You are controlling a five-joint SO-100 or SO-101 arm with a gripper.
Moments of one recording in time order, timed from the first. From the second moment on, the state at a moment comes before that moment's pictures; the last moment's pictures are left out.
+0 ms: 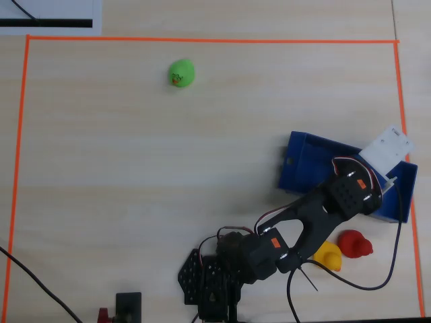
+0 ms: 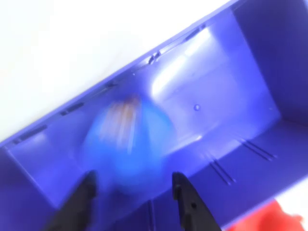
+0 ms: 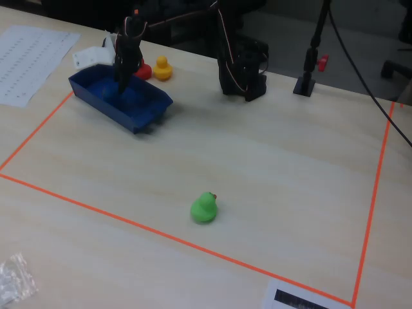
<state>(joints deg) 63.1 87.4 95.0 51.3 -100.4</state>
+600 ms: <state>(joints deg) 46.4 102.2 92.9 59.9 -86.4</state>
